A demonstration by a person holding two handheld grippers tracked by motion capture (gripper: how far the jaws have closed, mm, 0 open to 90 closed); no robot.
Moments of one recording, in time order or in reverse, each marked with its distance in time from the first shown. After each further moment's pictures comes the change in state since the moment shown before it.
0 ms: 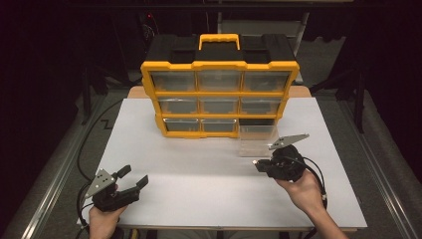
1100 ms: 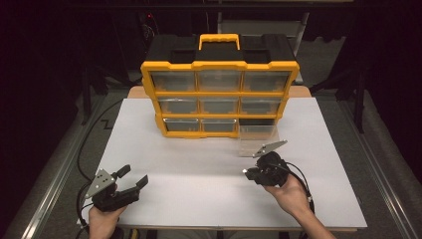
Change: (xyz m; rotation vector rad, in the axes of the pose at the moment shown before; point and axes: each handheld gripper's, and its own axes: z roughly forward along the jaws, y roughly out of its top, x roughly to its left) left arm 0.000 0.001 -0.001 -0.001 0.007 0.010; right arm 0.016 -0.004 0.040 0.101 0.020 -0.025
